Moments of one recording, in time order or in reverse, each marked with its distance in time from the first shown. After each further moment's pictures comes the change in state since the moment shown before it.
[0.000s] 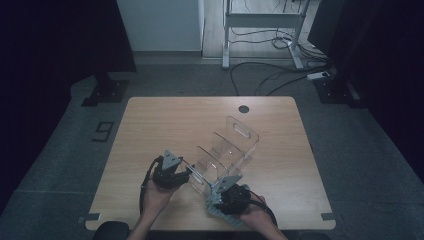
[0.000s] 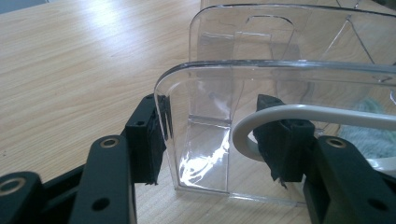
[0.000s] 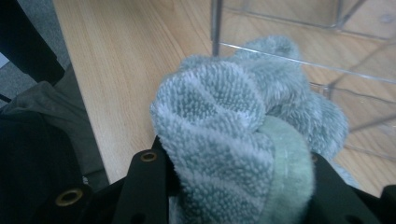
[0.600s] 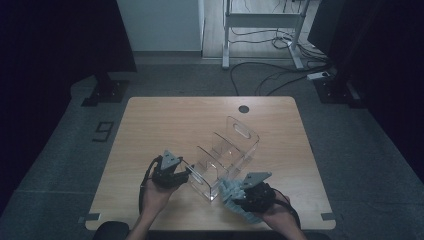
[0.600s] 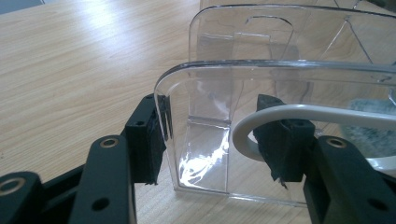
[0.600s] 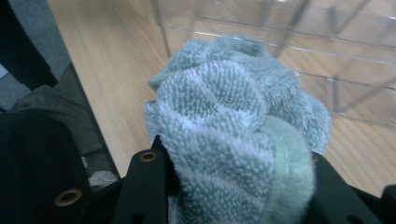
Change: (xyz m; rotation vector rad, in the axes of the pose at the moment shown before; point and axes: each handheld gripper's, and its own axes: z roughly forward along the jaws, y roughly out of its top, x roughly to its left) left arm 0.003 -0.001 0.000 -0.005 -0.014 0.006; right arm -0.016 -0.023 -0.065 -0.068 -0.073 0.052
